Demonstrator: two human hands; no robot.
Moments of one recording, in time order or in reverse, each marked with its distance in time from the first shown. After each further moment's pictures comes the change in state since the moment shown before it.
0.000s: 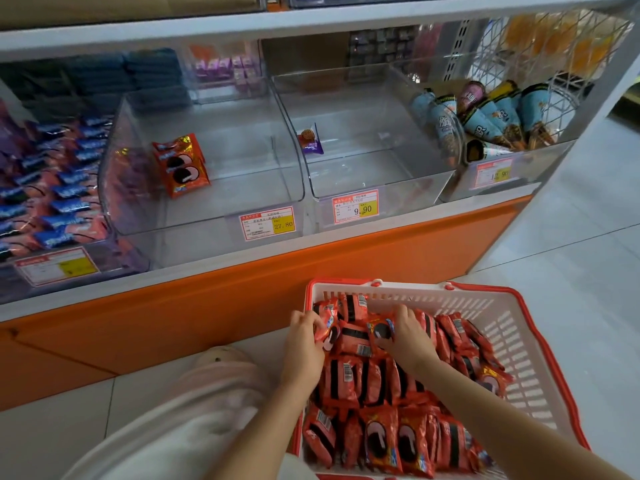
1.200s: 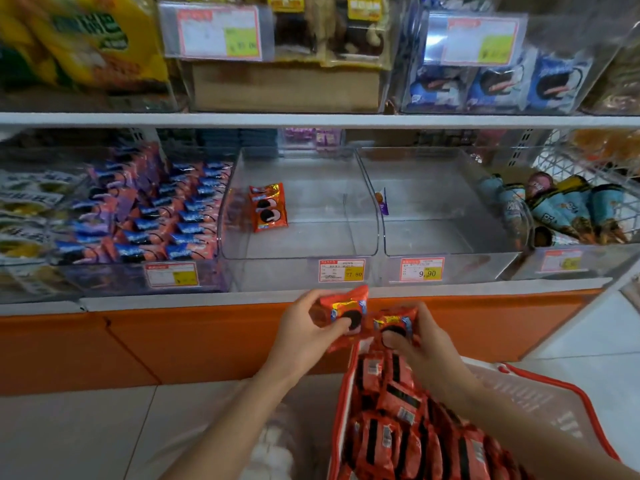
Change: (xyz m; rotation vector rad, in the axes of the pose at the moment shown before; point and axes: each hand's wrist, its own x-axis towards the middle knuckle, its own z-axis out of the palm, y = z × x) left_hand -0.014 0.050 -0.160 -0.509 0.161 0.127; right_hand -0.061 -0.135 -0.092 0.550 -0.080 -0.441
